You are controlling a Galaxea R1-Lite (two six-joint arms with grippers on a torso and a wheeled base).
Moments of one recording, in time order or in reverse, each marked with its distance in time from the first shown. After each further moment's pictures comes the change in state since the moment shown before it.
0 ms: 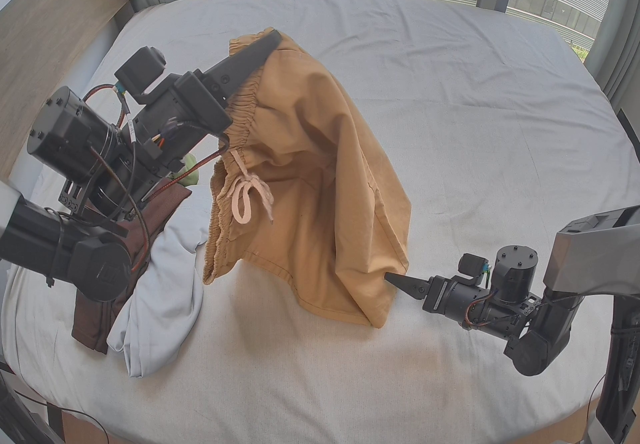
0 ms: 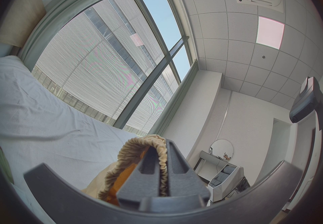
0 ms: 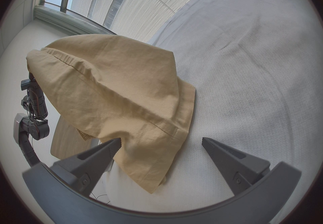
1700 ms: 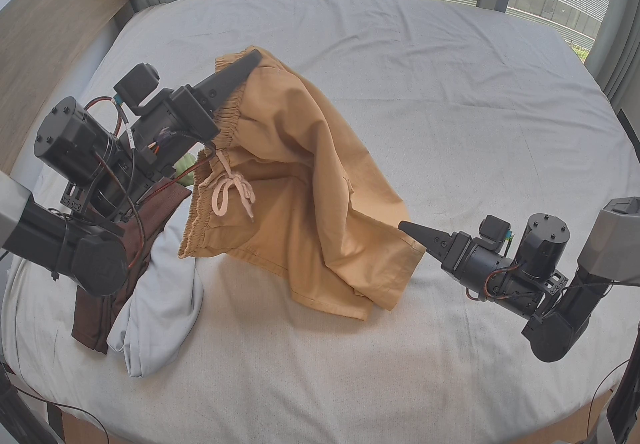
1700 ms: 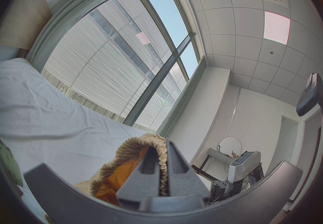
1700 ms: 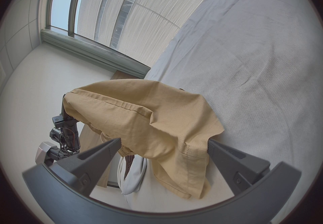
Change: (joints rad) left arm 0.079 0.036 0.013 -0.001 -0.006 0.000; right arm -0.002 -0.172 -0.024 -0.003 0.008 0.165
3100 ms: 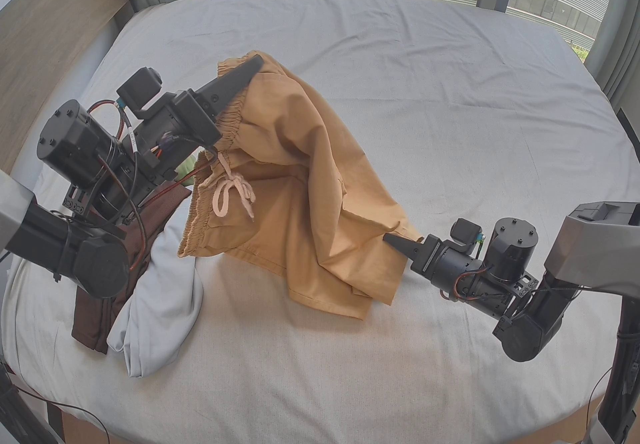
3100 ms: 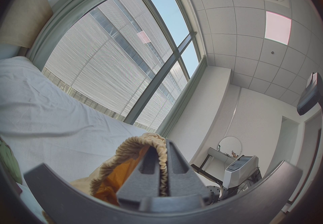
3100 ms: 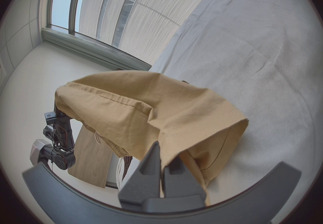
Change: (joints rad) left arm 0.000 0.007 0.007 -0.001 0.000 0.000; right arm 0.055 0.124 -0.130 -0.007 -0.037 0.003
